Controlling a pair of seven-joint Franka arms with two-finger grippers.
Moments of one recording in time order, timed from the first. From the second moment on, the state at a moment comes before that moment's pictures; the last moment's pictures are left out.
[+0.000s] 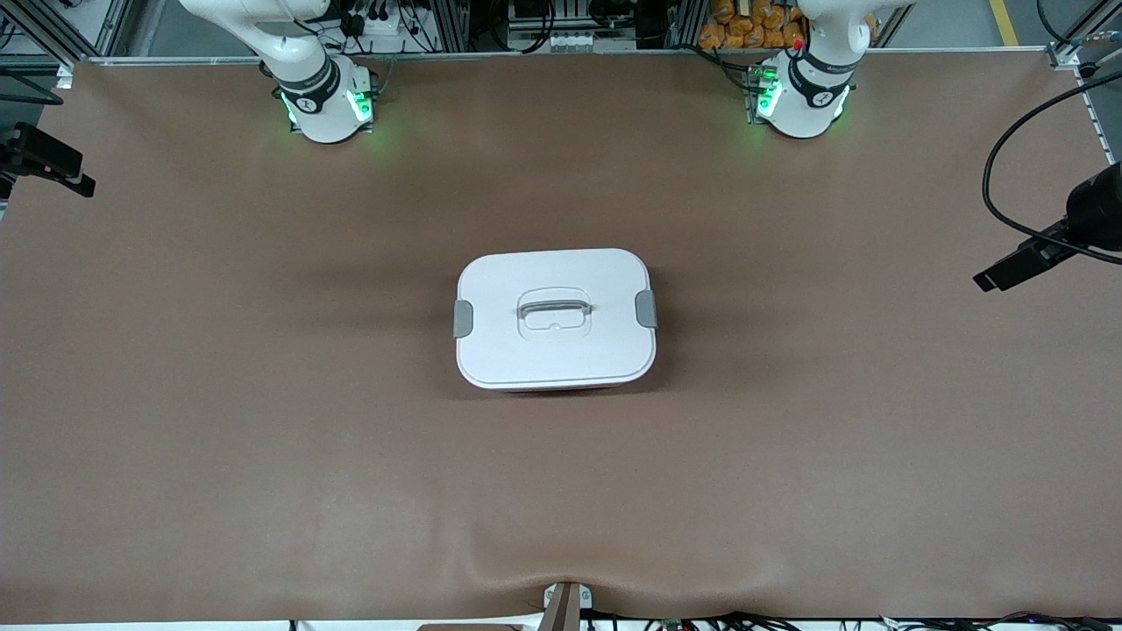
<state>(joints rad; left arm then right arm) 0.24 0.15 -0.31 -1.37 0.09 1.50 -0.55 -0.02 -0.02 -0.06 -1.44 0.00 1.36 -0.09</state>
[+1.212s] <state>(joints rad) -0.07 -0.11 -0.03 -1.63 0.08 1.45 -0.23 -0.02 -0.02 -0.06 -1.44 0.00 1.36 -0.09</state>
